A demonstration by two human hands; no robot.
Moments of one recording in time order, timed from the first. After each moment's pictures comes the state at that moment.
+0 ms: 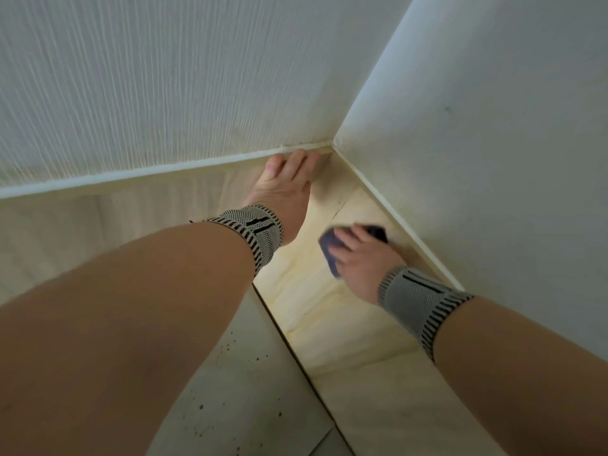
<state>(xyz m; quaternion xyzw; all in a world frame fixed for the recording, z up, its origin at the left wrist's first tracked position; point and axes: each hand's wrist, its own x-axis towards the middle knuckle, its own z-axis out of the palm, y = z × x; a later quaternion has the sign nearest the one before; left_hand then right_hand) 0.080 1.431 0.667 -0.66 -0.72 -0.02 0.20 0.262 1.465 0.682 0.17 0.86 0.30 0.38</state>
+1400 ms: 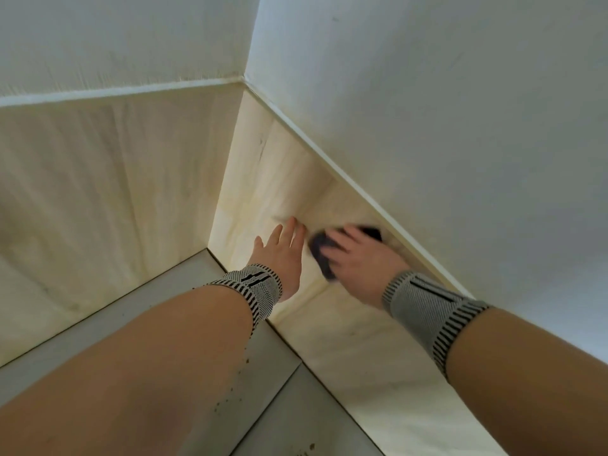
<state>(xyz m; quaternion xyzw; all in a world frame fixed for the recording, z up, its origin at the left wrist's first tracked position) 0.251 1.372 0.593 -0.71 -0.67 -0.03 -0.22 0.396 1.391 0.698 0.18 0.86 0.29 0.37</state>
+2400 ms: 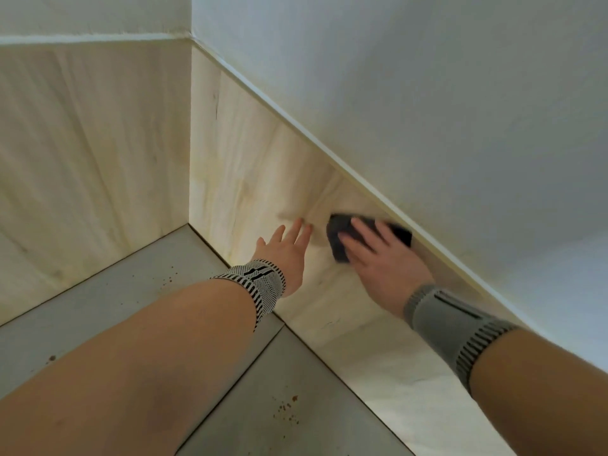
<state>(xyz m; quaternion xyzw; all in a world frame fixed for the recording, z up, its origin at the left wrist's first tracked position) 0.348 1.309 0.599 -0.72 -0.65 -0.02 -0.25 0.530 1.314 0.686 0.29 0.88 0.27 0.27</state>
